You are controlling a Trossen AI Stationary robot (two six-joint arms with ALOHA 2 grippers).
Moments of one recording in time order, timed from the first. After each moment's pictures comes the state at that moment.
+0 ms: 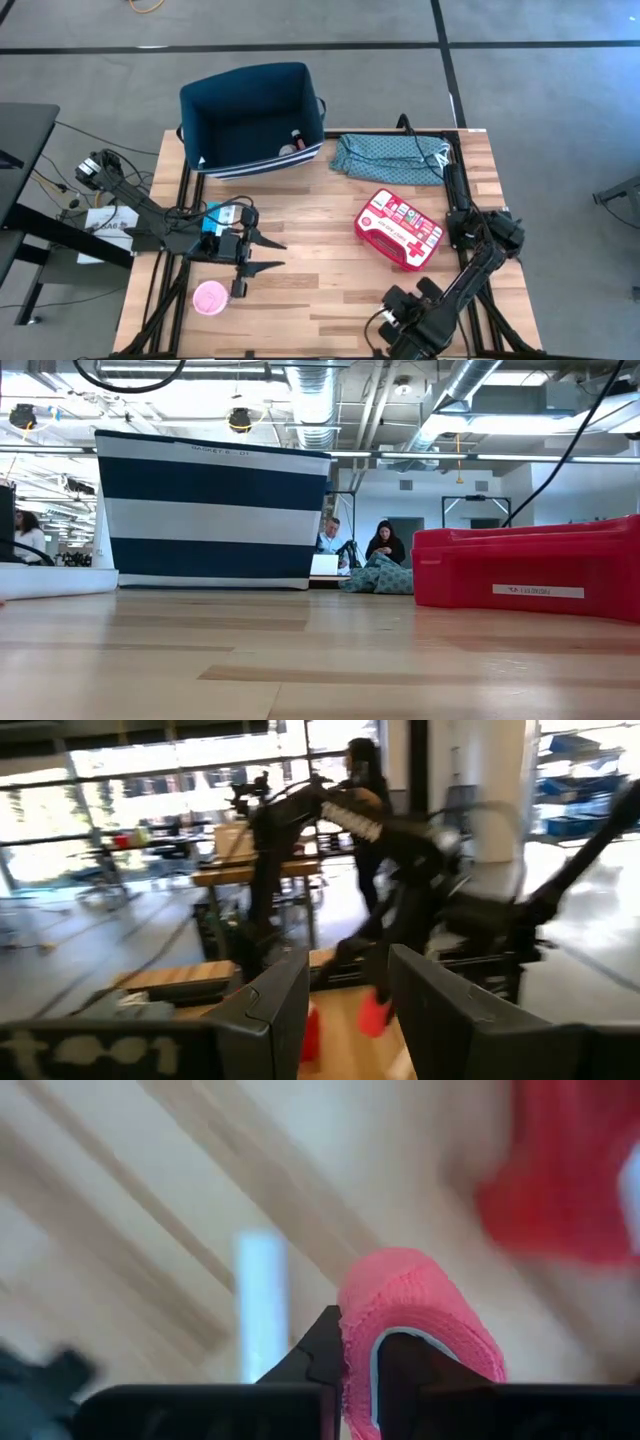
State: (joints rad) left arm -0.60 1.13 0.87 0.35 -0.53 0.12; right arm 0.88 2.00 1.63 -1.36 0.25 1.57
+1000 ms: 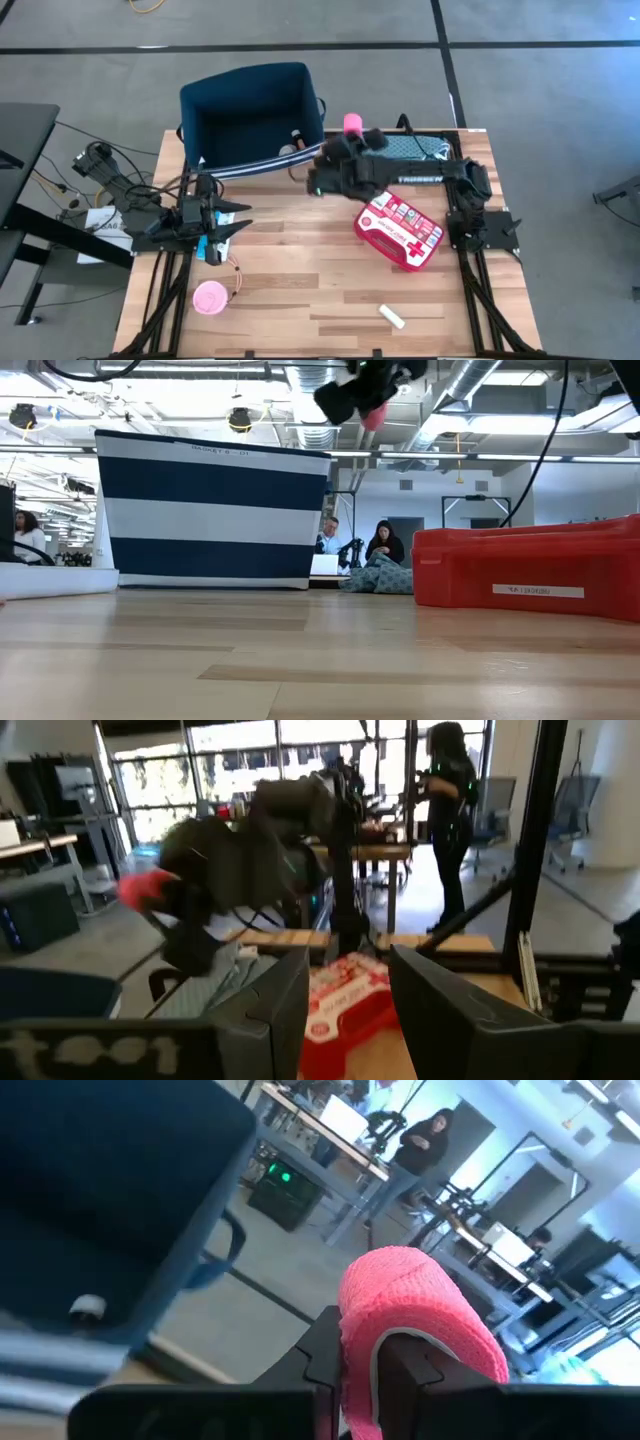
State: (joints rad) left arm -0.67 0.83 0.87 -0.01 -0.85 0.04; right arm -0.02 1.95 1.90 -1.09 1.36 0.51
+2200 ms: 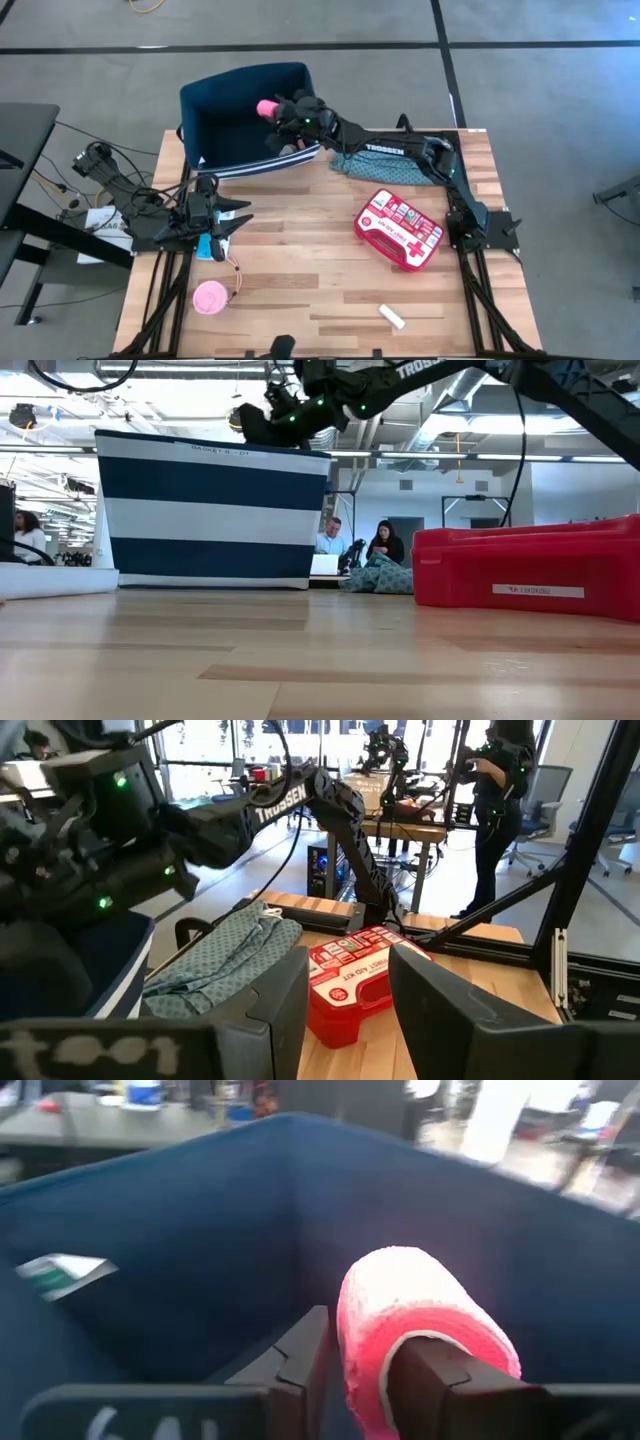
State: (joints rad) left arm -0.67 0.83 0.87 -0.15 -0.95 -0.16; right arm -0.34 2.23 2.00 0.05 0.12 -0.15
